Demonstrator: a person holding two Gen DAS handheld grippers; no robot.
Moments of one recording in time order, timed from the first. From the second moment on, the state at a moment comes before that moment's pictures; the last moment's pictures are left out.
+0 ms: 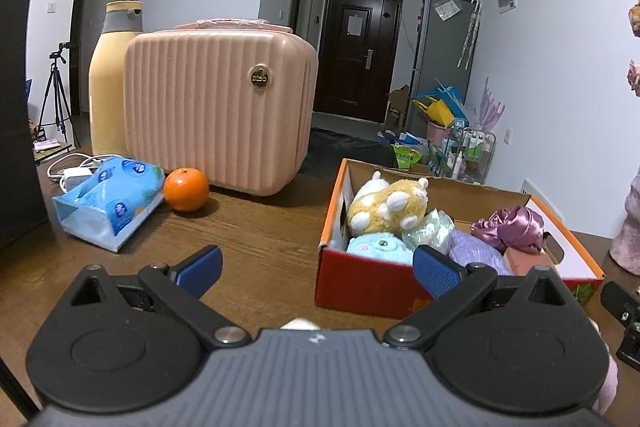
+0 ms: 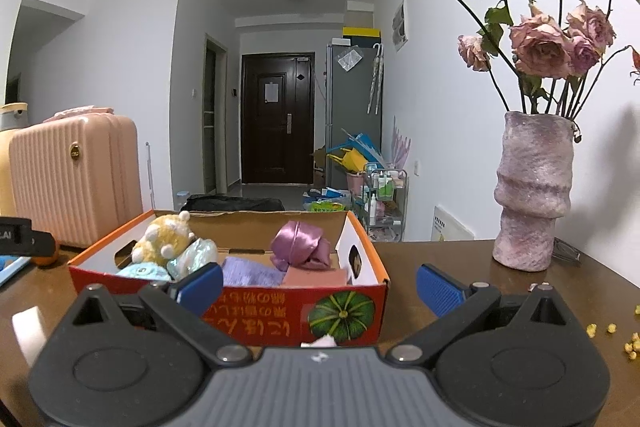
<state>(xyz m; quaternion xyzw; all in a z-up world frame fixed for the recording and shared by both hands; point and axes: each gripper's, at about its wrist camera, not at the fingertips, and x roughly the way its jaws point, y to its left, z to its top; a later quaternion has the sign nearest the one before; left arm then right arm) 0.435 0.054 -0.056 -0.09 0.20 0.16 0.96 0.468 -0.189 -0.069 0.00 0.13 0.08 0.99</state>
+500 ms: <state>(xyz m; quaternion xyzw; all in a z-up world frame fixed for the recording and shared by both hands) 0.382 0.050 -0.058 -0.07 0.20 0.15 0.97 0.419 -0.196 -0.072 0.00 0.13 0.08 0.99</state>
